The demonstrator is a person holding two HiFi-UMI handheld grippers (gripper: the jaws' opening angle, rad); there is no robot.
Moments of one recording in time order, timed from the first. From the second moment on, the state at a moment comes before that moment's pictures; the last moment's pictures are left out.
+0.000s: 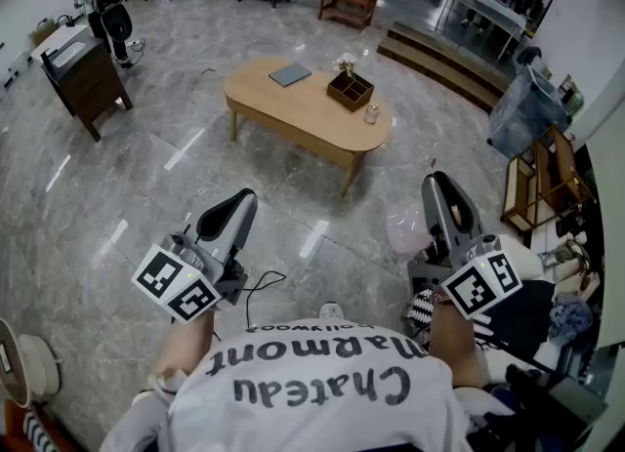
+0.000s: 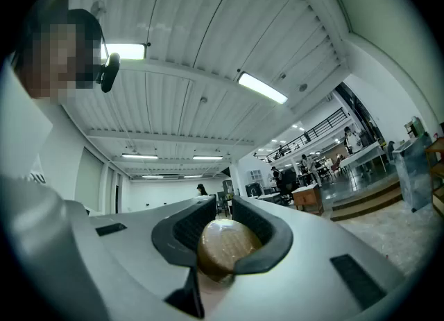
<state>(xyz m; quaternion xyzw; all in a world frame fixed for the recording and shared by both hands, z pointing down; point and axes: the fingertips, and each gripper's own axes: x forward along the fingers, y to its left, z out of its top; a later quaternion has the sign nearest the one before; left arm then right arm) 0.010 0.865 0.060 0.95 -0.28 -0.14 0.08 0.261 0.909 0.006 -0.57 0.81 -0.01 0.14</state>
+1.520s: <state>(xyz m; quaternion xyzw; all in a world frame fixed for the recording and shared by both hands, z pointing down) 0.019 0.662 0.091 0.91 -0.39 -0.10 0.11 0.259 0.642 0.029 -0.46 0.88 -0.06 0.13</state>
